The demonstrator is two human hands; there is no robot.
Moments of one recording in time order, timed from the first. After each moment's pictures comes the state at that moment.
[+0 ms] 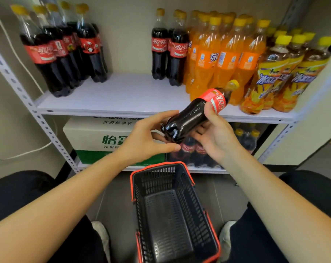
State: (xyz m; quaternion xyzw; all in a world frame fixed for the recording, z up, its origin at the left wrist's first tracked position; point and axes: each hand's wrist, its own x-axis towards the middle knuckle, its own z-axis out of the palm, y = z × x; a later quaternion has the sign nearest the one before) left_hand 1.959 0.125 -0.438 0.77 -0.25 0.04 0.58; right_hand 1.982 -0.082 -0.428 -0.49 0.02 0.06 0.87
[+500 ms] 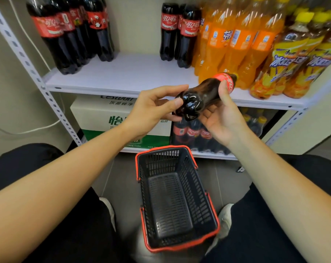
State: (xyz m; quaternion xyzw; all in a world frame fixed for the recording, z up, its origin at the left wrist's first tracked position) left_hand 1.956 0.125 -0.426 0.65 -0.23 0.01 0.73; right_hand 1.975 -0.078 -0.424 -0.46 0.05 0.09 0.88
